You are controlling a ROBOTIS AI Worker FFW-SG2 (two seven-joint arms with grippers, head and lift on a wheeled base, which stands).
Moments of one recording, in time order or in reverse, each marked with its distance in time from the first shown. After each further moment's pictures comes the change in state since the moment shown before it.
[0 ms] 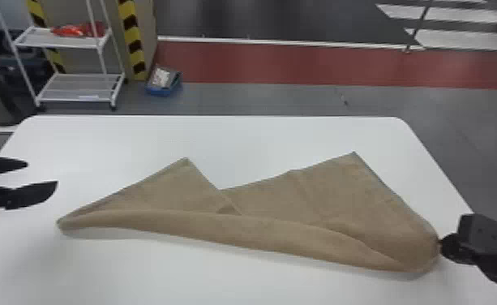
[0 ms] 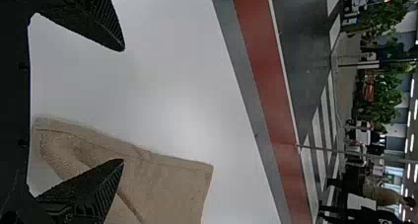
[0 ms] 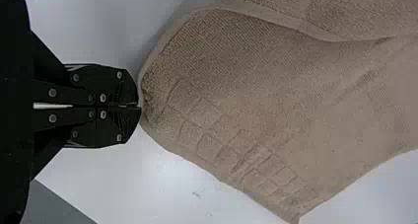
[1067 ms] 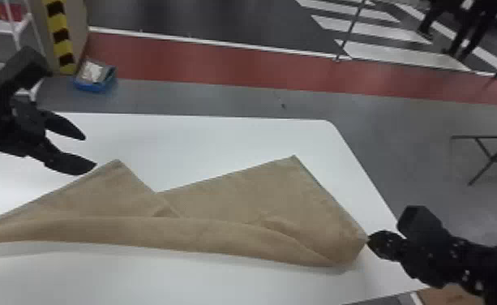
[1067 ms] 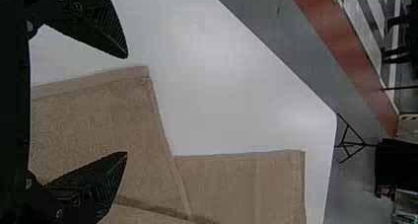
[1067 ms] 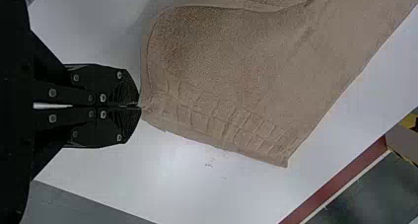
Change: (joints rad) left arm -0.584 0.009 -0.733 0.482 -0.078 -0.128 -0.137; right arm 0.097 0.220 -0.160 -0.190 -0.052 0.116 0.004
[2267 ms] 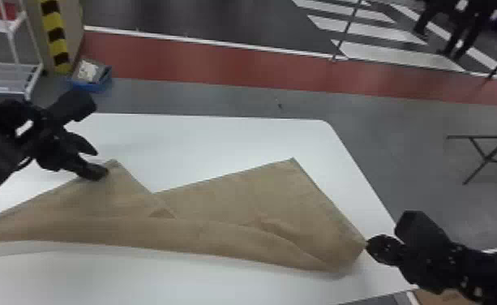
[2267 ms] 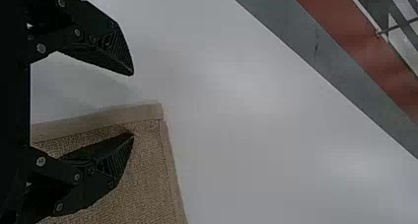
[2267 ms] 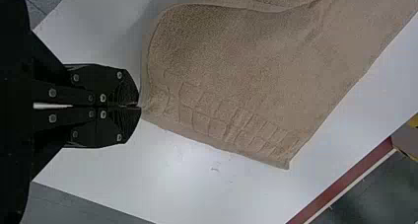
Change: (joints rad) left arm -0.131 -0.152 -0.150 0.432 -0.078 -0.150 0.346; right arm 0.025 0.033 -0.014 -0.026 0.030 0.000 0.009
